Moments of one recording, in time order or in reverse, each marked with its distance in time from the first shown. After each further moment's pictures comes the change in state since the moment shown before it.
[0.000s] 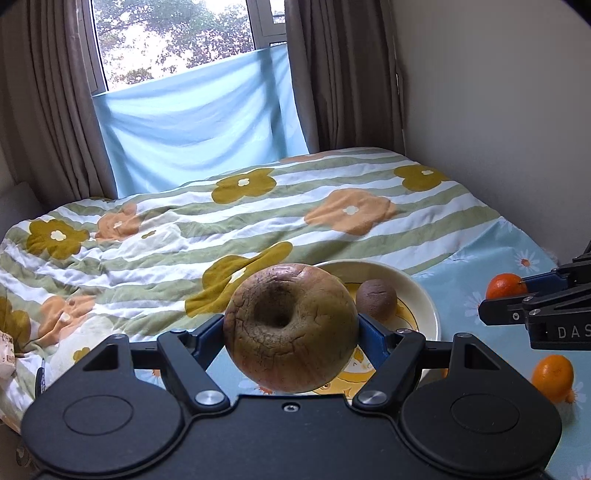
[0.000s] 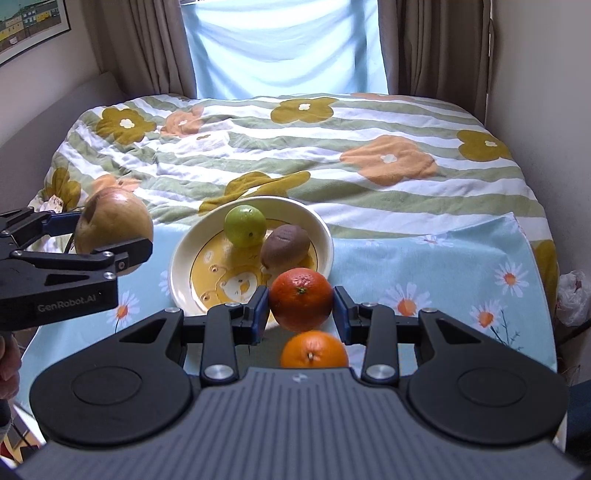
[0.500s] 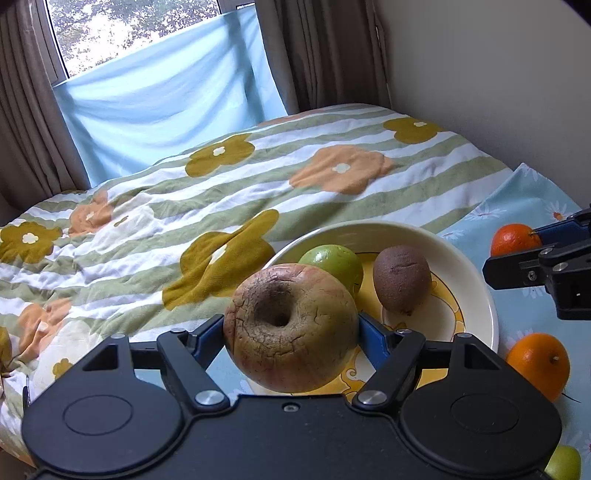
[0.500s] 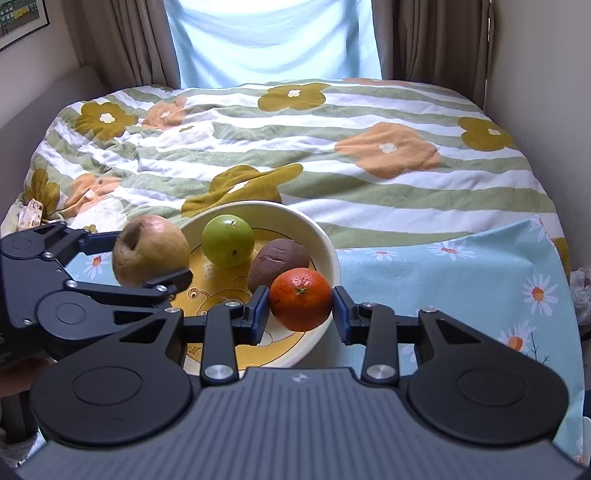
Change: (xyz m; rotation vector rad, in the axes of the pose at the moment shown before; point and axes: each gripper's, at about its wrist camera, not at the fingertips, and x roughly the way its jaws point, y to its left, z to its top) left arm 0.091 -0.004 -0.005 0.093 0.110 -0.035; right arm 0.068 0.002 0.023 0.020 0.045 -0.030
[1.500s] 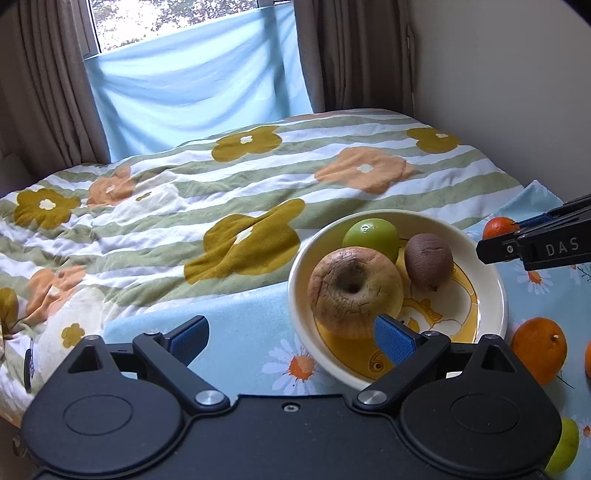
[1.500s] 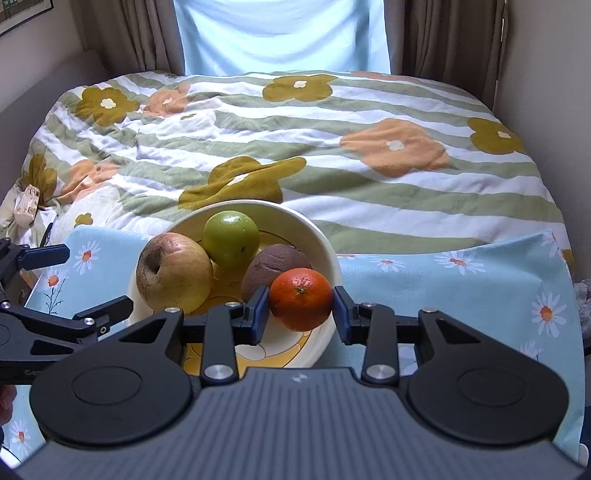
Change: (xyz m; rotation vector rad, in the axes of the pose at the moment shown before) left arm -0.033 0.037 -0.023 -0.109 0.001 0.025; right arm 0.021 0.006 0.011 -0.052 0.034 0.000
